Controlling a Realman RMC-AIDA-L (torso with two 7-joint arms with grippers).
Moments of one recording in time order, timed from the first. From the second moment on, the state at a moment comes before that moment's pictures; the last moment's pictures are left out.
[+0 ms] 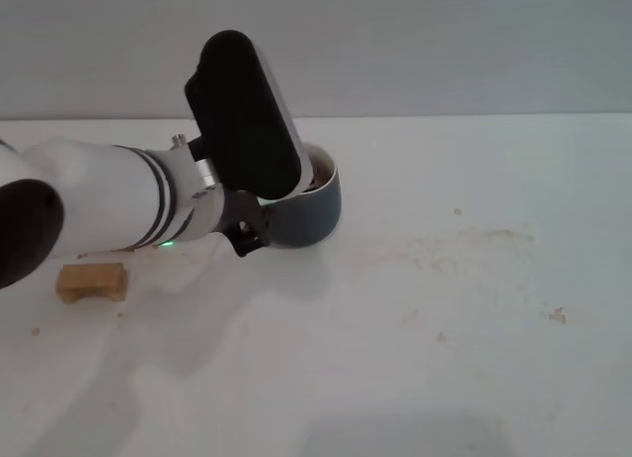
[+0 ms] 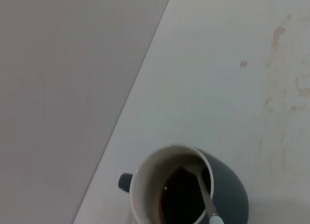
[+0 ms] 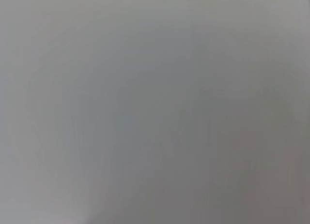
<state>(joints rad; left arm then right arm) -0.40 -2.06 -1.26 -1.62 2.89 -1.03 0.65 0.09 2.08 0.82 0.27 -1.72 -1.30 0.01</state>
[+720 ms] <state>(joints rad) -0.42 -2.06 -1.33 -1.56 2.89 -0.99 0.67 0.09 2.08 0.82 0.27 -1.72 -1.30 0.01</state>
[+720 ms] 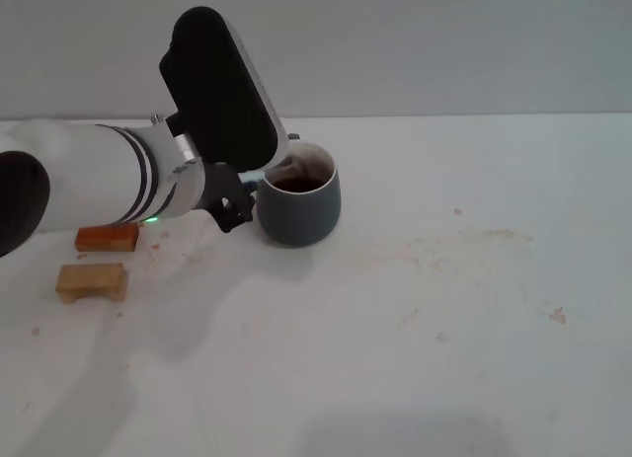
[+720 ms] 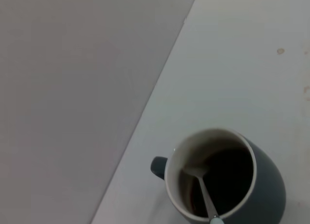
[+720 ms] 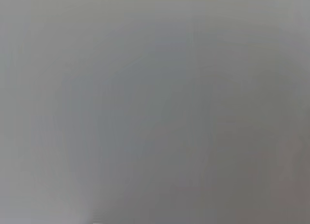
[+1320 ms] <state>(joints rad) -0.40 -2.06 -1.31 -1.60 2.89 -0.95 0.66 0.08 2.08 0.82 0.27 -1.72 -1.30 0.01</state>
